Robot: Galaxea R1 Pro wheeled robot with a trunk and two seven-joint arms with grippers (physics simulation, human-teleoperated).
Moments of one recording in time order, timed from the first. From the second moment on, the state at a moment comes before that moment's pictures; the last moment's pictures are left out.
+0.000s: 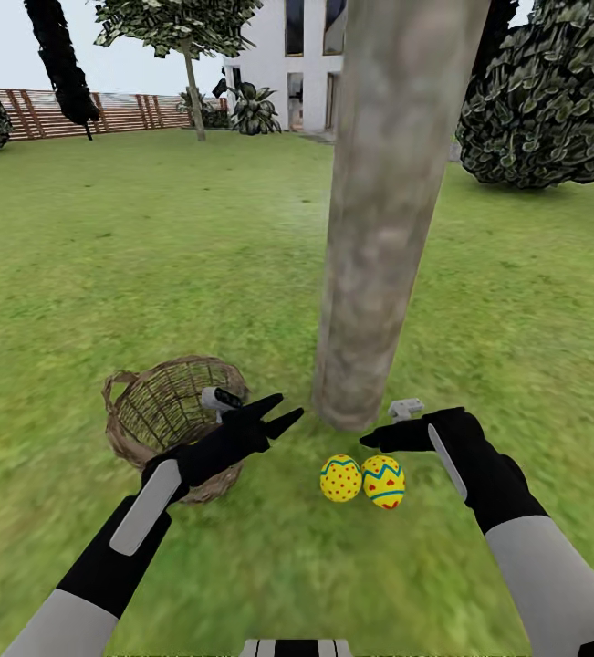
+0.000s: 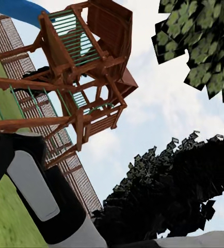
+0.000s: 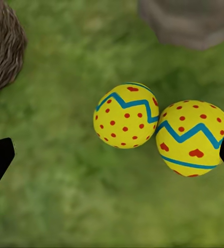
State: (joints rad) left arm -0.55 0.06 -0.28 -1.28 1.24 0.78 -0.85; right arm -0.76 -0.12 0.14 -1.07 -0.01 0.95 0.42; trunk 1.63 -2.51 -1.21
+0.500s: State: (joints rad) left arm -0.54 0.06 -0.28 -1.27 1.24 0.78 -0.87; right arm -0.76 -0.15 0.00 -1.07 0.00 0.95 0.79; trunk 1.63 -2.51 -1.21
